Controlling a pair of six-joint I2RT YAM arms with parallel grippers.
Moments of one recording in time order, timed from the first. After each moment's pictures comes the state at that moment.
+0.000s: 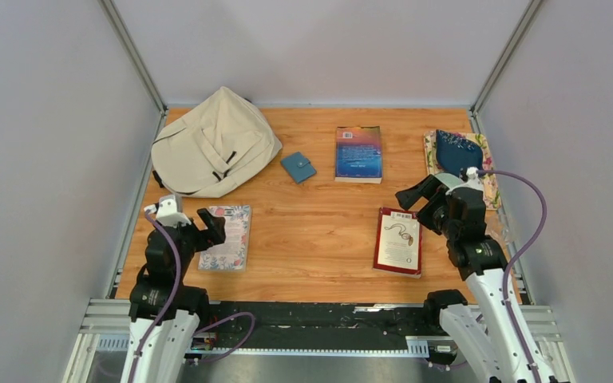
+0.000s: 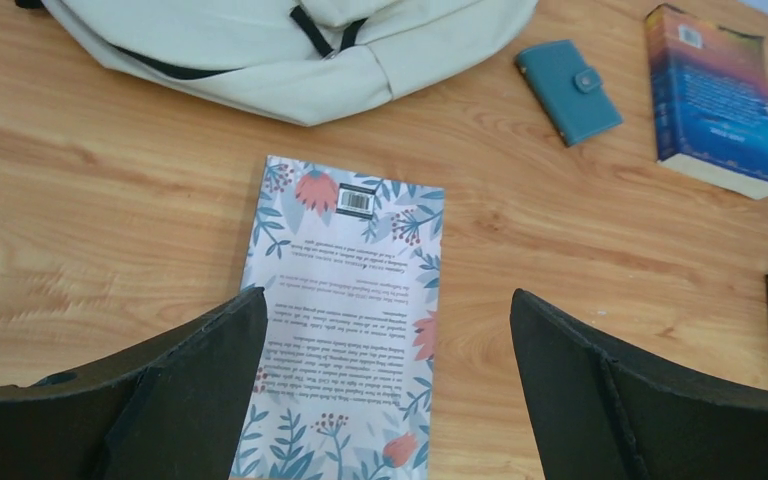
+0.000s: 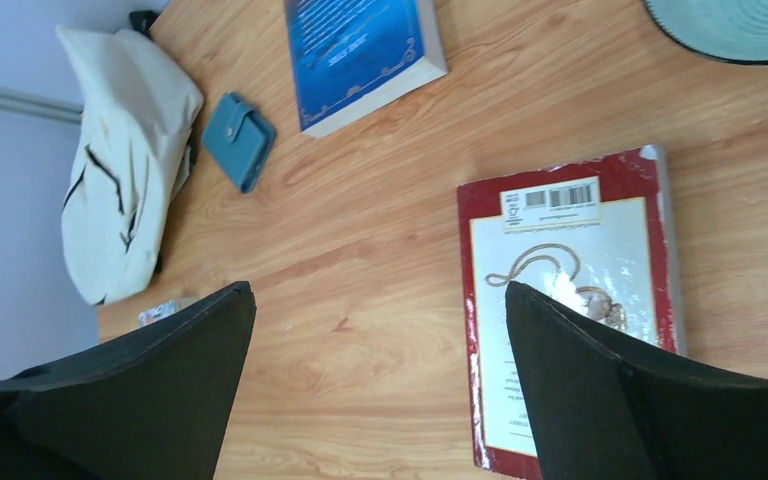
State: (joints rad) left arm -0.12 0.24 0.47 -0.61 -0.07 -0.38; right arm 0.12 0.65 0.64 -0.47 -0.04 0.75
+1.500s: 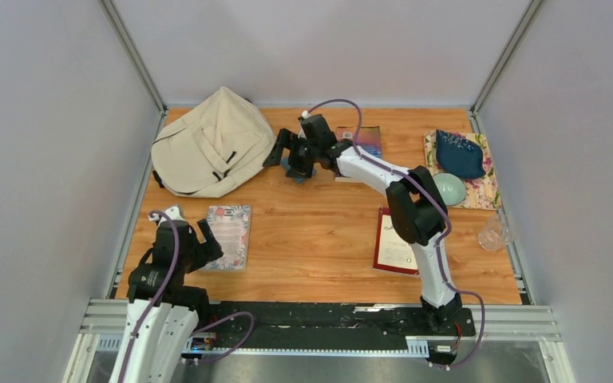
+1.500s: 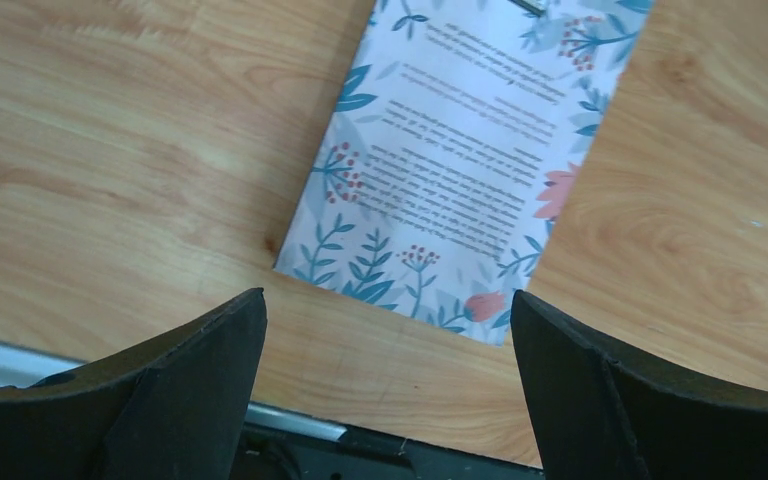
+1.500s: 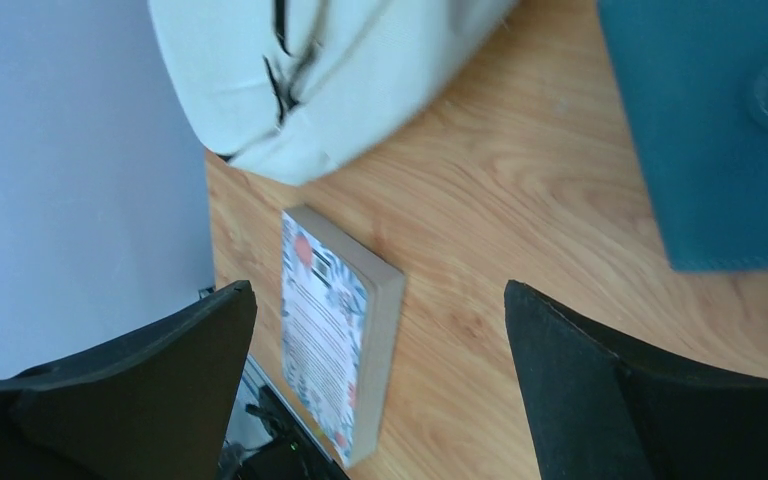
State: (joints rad) left arm -0.12 0.48 0.59 -1.02 -0.18 -0.52; right arm 0.62 2.13 1.67 -0.22 -0.39 0.87
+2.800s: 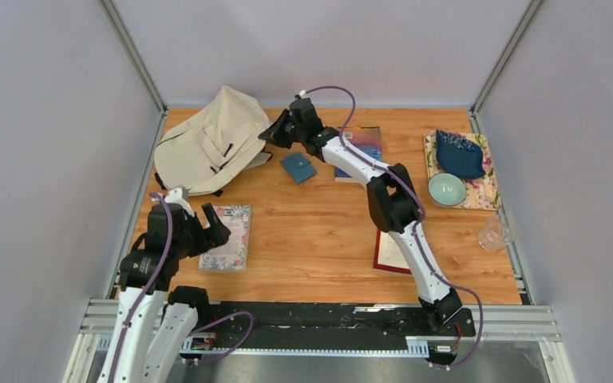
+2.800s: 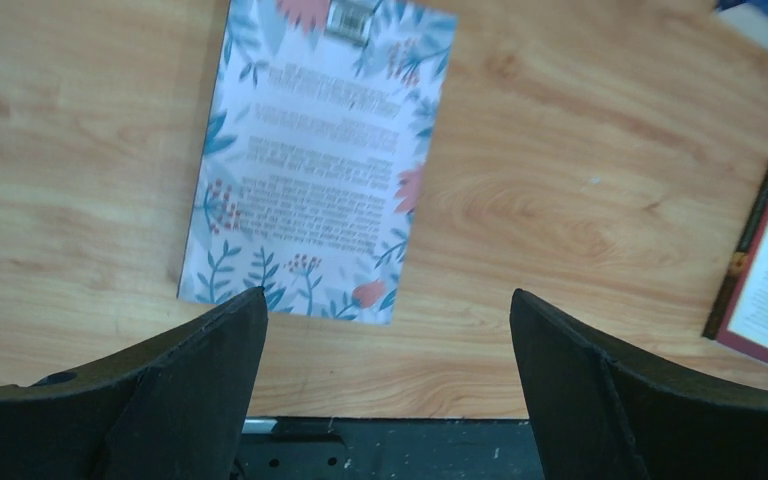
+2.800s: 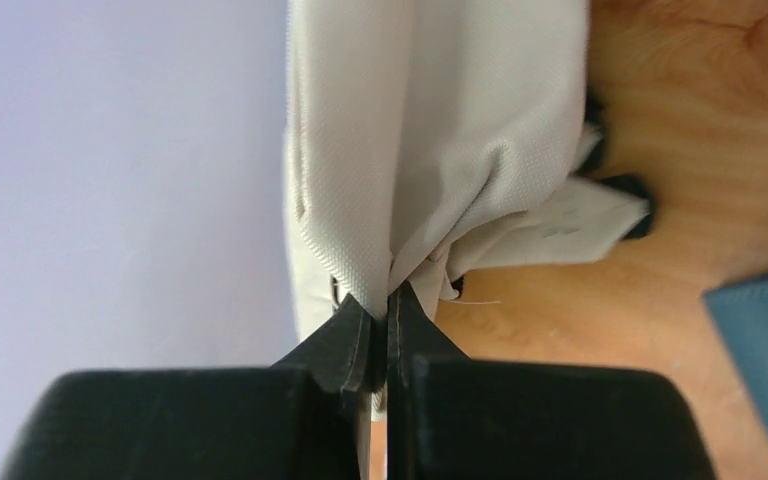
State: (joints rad) left arm -0.12 0.48 0.67 -0.98 0.05 -0.51; right arm 0.63 2.53 2.25 -0.14 -0.24 1.08
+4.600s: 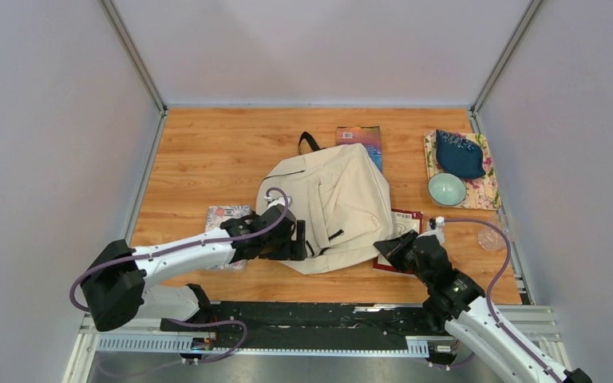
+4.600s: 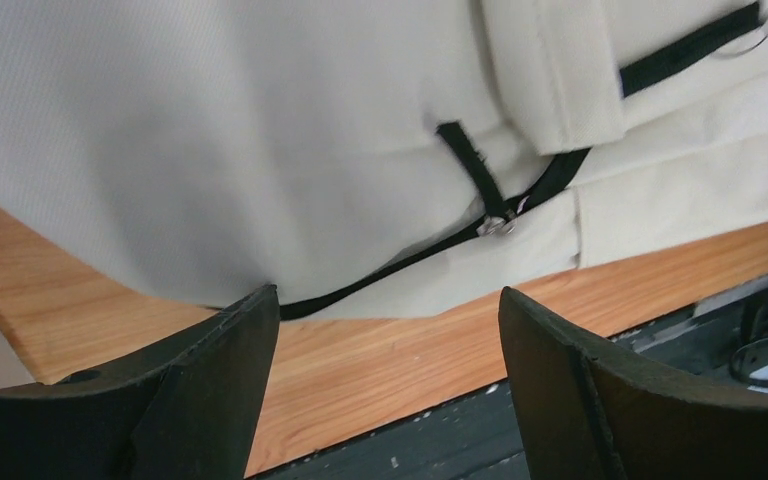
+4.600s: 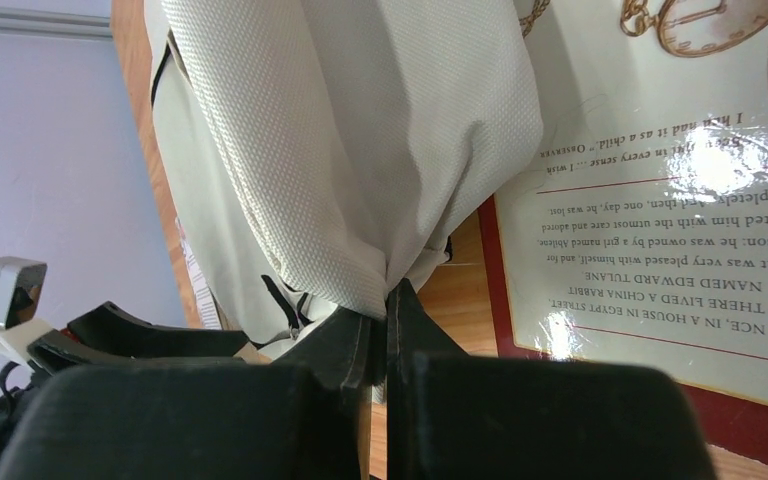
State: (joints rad) left arm -0.94 1.22 0.67 -0.44 -0.09 -0.81; right arm 0.61 0.35 0.15 -0.34 0.13 1.26
